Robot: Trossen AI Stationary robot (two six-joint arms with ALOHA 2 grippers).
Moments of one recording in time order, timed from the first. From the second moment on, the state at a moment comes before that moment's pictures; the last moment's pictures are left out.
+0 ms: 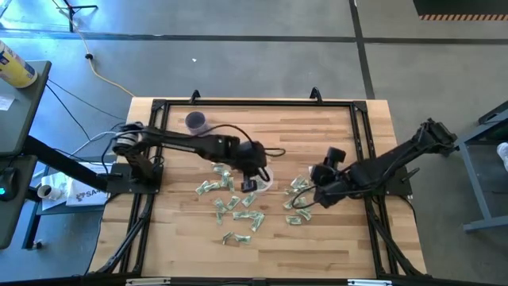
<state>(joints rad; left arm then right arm) 0.00 1.78 1.39 -0.58 -0.01 -0.13 0.45 1.29 0.97 -1.09 0.63 0.65</state>
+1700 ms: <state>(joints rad) 0.34 1.23 0.97 -0.72 0.00 -0.14 -0.08 1.61 0.79 -0.76 0.02 1.10</state>
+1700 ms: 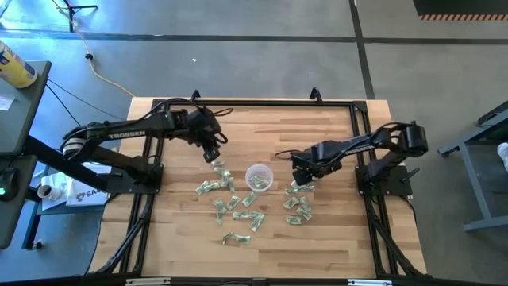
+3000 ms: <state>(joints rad) -0.02 1.12 0.97 -0.93 -0.21 -0.73 -0.05 1.57 1.14 -0.47 0.09 0.44</state>
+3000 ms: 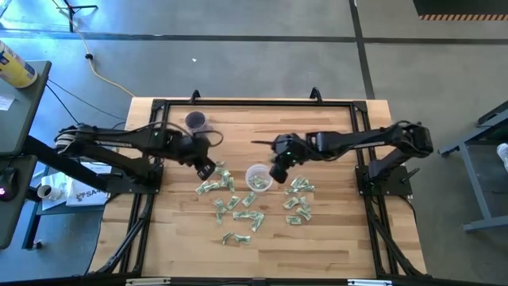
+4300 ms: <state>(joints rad) 0.29 1.31 0.69 -0.43 0.04 -0.24 -0.08 1.65 1.25 -0.79 0.33 0.12</state>
